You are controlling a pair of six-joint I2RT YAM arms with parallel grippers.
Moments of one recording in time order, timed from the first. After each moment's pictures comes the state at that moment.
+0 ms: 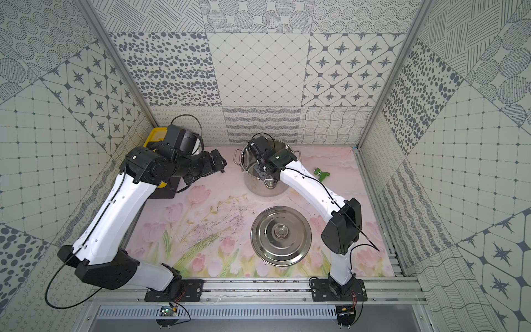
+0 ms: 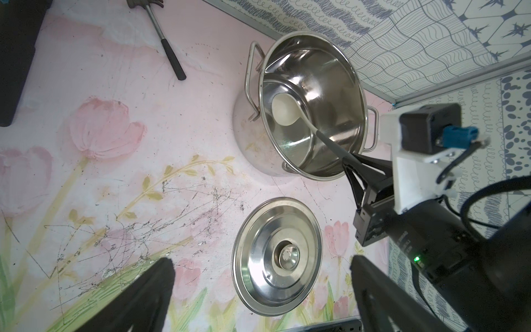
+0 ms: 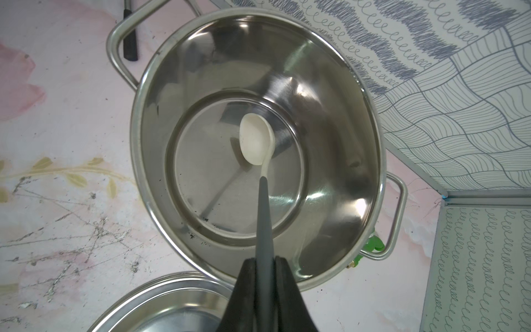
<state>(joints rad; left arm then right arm) -0.48 1.48 1.96 -1.31 -0.04 -0.76 0.71 1.87 1.94 -0.97 0.42 -0.05</state>
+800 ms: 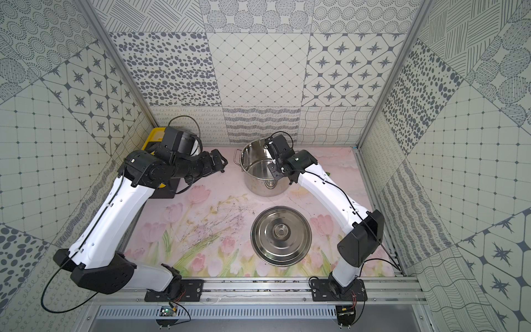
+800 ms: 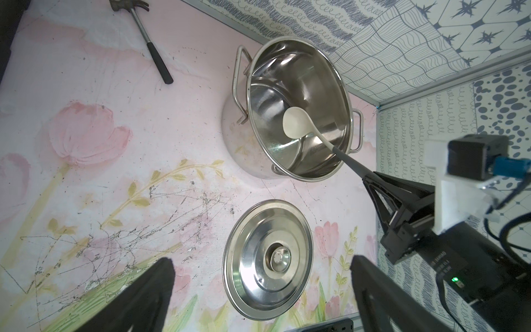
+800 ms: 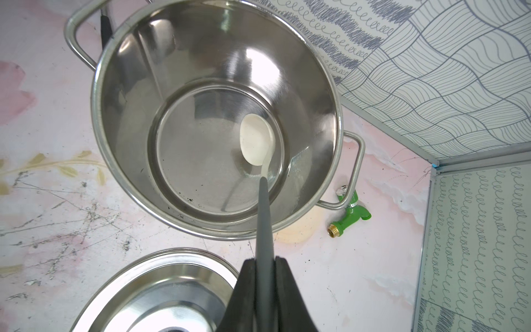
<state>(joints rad) -0.48 1.45 1.90 -1.24 -0.01 -0.76 0.66 1.66 1.77 -0.98 0.37 -0.01</state>
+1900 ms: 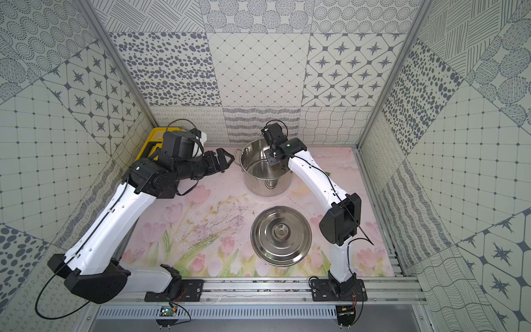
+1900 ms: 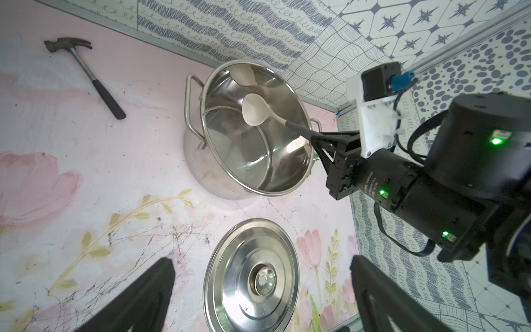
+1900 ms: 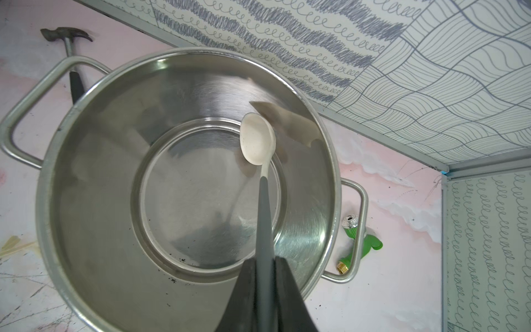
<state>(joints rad) -0.49 1.38 1.74 -0.95 0.05 -0.67 0.57 1.94 2.05 -0.97 0.37 0.03</state>
